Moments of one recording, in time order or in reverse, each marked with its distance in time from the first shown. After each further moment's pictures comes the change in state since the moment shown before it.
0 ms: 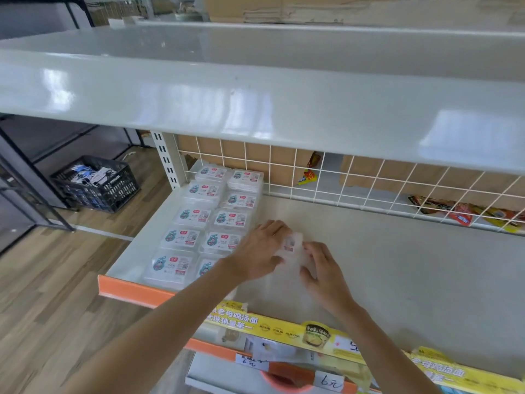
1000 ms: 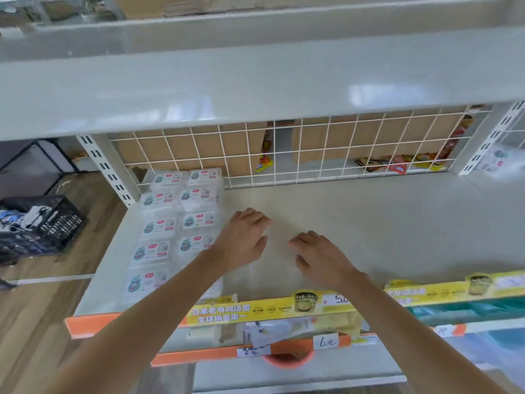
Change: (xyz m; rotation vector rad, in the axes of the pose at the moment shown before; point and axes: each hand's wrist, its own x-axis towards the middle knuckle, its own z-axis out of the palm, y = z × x) left_hand 0.009 0.011 -0.007 0.124 -0.059 0.206; right_hand -0.030 -0.017 -0.039 -0.487 -0.086 -0.125
